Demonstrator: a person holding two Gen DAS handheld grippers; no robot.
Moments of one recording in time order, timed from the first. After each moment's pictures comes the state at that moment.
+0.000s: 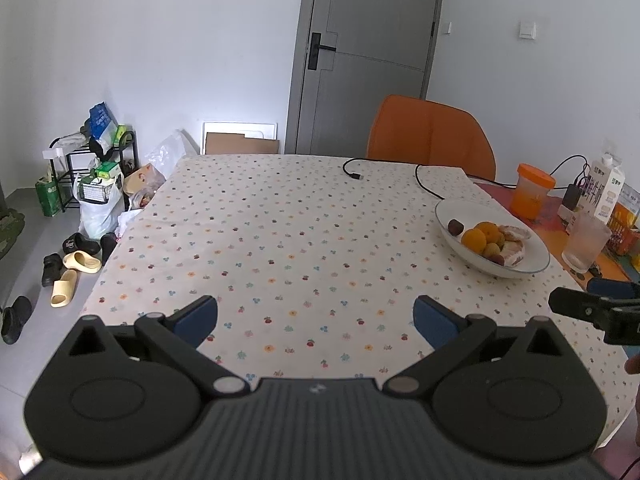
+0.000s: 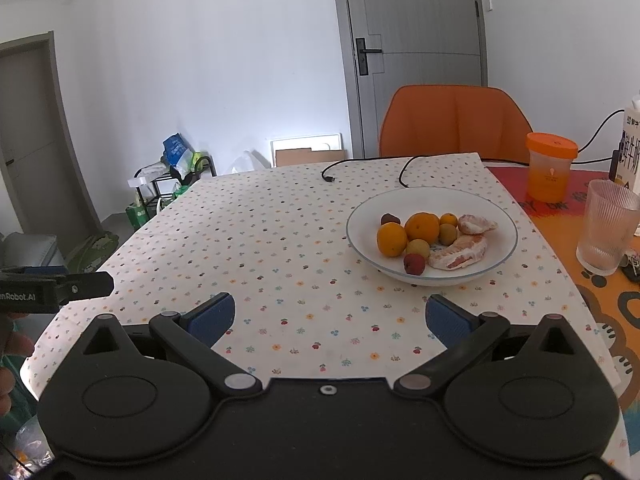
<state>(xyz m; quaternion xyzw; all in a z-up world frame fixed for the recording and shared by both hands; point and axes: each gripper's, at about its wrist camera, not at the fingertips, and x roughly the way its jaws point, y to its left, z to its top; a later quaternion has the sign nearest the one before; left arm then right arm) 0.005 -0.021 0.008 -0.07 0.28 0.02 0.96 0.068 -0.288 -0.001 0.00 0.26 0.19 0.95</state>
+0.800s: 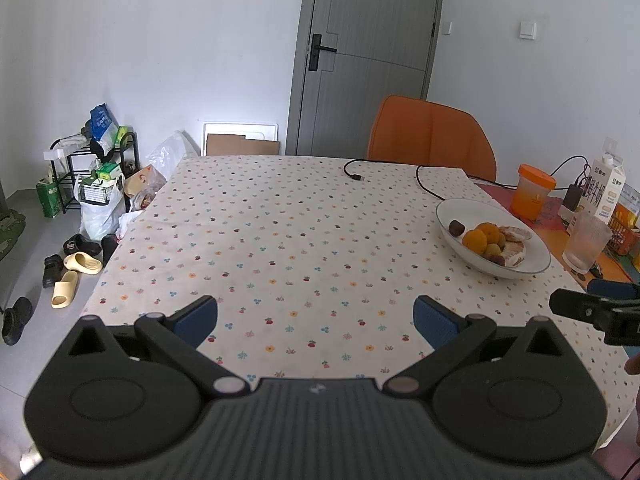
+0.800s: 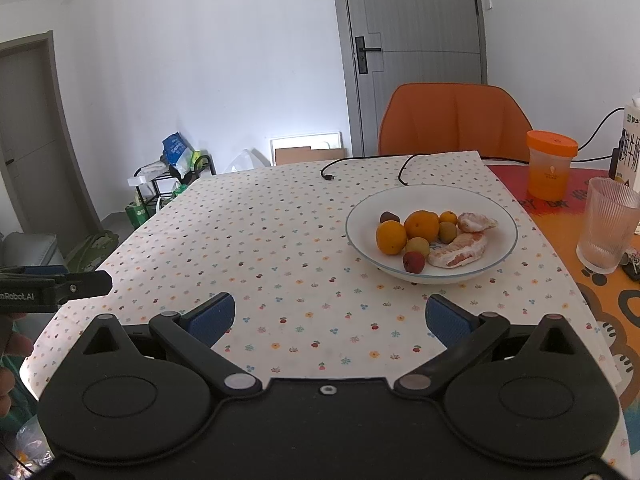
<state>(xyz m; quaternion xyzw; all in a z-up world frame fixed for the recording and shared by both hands) 0.005 -0.020 0.006 -0.07 0.28 0.03 0.96 0.068 -0.288 -0.002 0.00 0.26 0.19 0.95</state>
